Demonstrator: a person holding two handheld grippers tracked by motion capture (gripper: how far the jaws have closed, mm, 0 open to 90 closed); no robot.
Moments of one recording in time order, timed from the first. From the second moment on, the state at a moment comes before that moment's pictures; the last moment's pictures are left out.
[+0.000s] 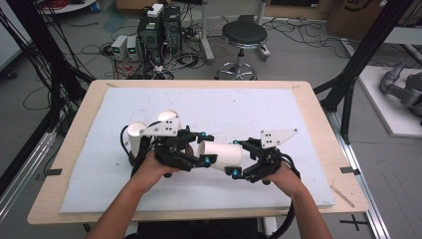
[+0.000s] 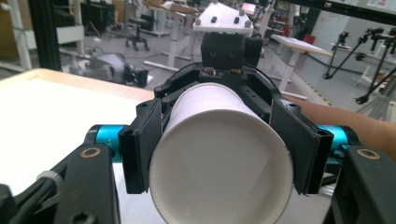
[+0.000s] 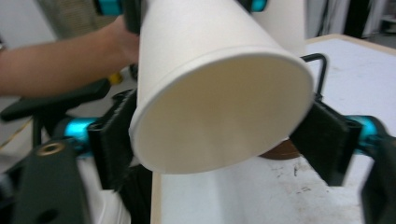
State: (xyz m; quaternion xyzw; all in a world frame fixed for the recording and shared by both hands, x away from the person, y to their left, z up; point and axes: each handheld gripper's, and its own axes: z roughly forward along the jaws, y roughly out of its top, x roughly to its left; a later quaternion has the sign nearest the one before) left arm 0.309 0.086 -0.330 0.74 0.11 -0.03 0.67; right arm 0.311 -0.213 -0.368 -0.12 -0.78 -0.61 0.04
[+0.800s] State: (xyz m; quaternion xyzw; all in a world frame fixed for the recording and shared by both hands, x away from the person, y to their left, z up) left arm 0.305 0.080 -0.334 0.75 0.10 -0.01 0.65; right arm 0.310 -0.221 -0.363 -0.08 -0.77 -0.63 0.03
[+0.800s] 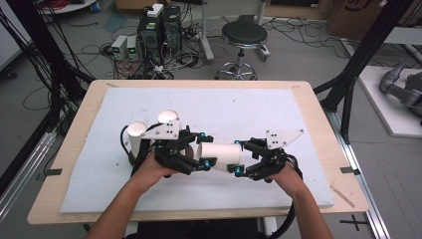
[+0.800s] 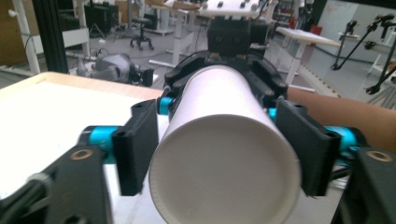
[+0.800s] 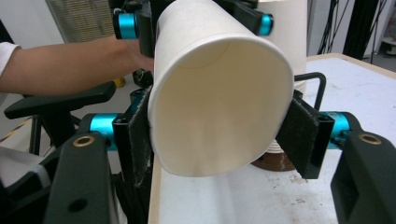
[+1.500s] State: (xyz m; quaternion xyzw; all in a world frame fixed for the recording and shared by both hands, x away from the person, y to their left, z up) left arm 0.305 0.086 -0.337 0.73 0.09 -0.02 0.68; right arm 0.311 -0.221 -0.363 -0.12 -0.75 -0.65 0.03
